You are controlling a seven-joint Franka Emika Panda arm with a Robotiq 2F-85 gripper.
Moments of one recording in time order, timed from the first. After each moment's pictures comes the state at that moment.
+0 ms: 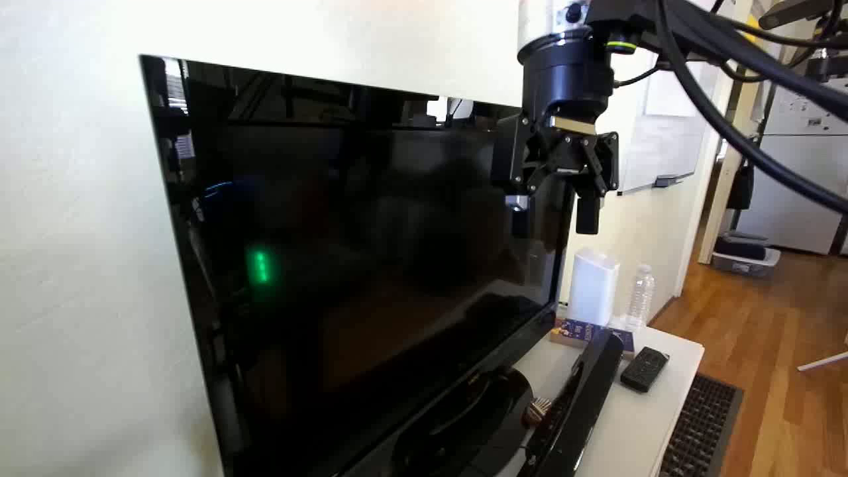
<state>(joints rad) 0.11 -0.37 0.17 -2.39 0.20 1.92 0.29</state>
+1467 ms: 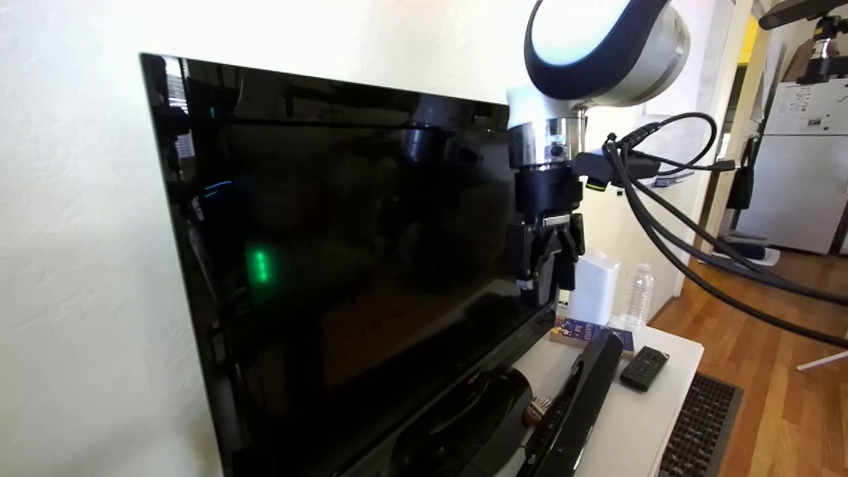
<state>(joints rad) 0.07 -0.10 0.08 -2.41 0.04 2.16 0.02</state>
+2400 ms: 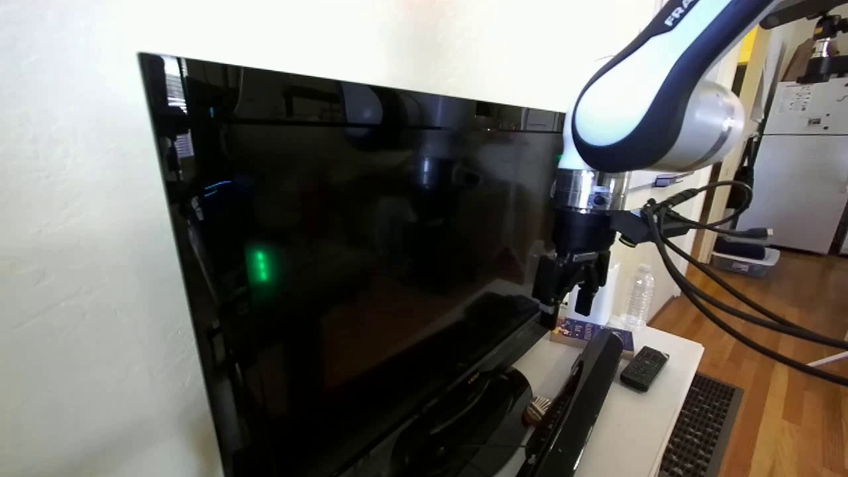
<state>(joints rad) 0.02 -0.07 -0.02 -2.60 0.12 2.54 -0.13</state>
